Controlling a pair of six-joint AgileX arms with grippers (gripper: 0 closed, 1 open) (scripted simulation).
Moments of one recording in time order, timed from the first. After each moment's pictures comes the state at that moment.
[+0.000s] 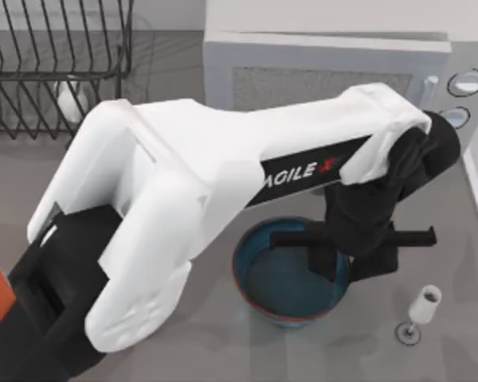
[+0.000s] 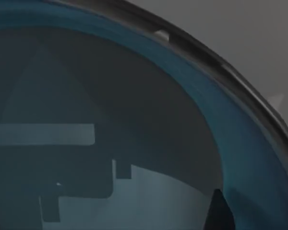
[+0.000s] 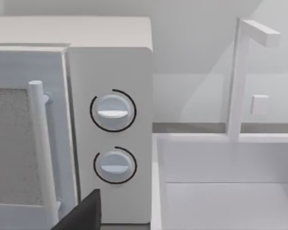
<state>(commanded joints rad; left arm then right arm) -0.96 2.46 2.06 -1.17 0.01 -0.93 0.00 0.00 0.00 0.00 0.00 0.00</state>
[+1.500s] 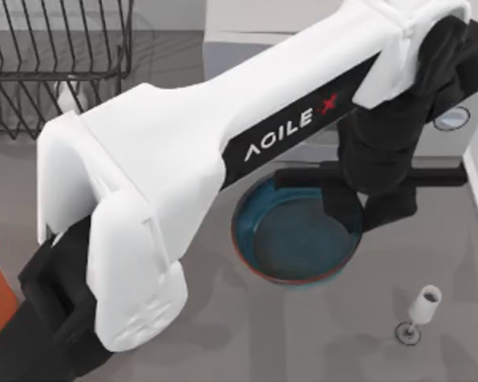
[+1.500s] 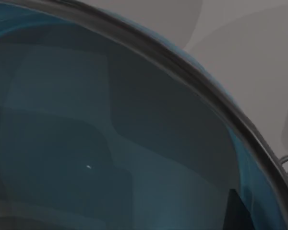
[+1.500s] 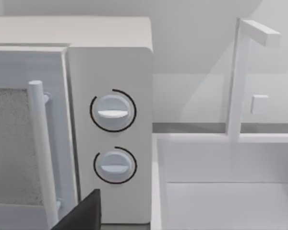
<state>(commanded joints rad) -0.96 2.49 2.53 -1.60 0.01 -0.93 0.00 0.00 0.00 0.00 0.00 0.00</state>
